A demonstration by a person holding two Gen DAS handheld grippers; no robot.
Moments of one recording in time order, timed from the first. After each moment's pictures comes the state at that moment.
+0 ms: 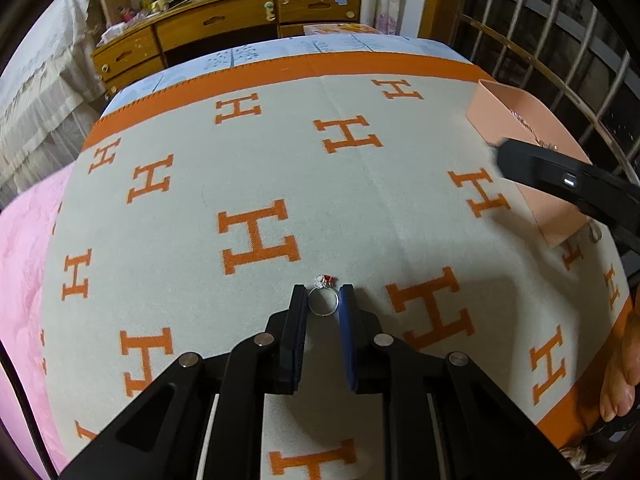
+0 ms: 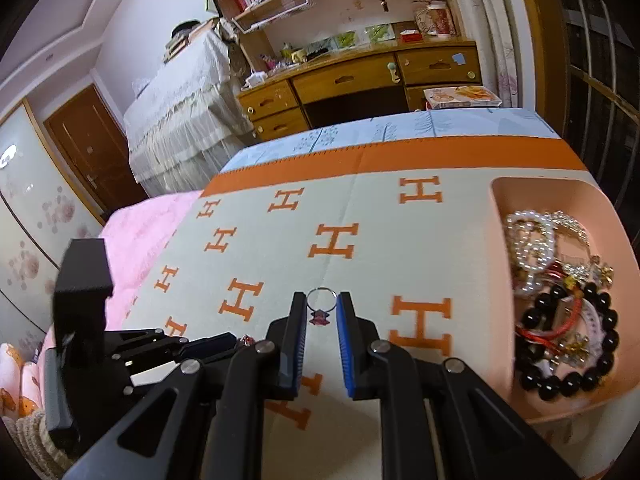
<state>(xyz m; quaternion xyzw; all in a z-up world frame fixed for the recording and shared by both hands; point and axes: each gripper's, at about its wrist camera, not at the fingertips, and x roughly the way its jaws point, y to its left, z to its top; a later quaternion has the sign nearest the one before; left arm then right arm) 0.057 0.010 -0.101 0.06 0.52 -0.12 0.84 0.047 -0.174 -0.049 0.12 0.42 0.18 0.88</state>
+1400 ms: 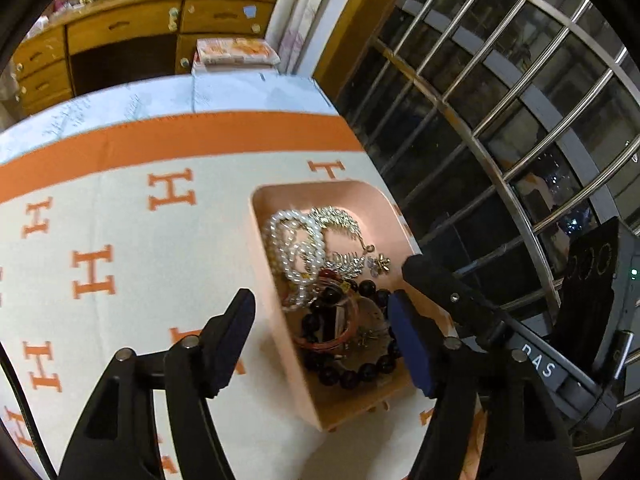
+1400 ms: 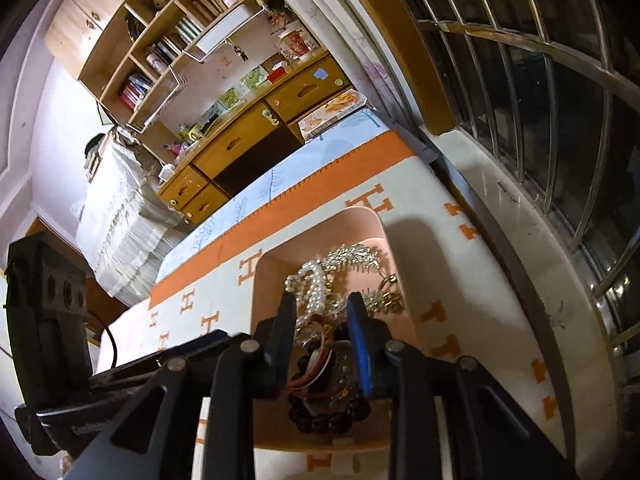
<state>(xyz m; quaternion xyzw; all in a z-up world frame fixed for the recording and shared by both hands) 0.116 -0.160 -0.036 -0.05 0.52 -0.26 0.81 0.054 -0.352 -0.052 0.30 0.40 0.04 0.87</state>
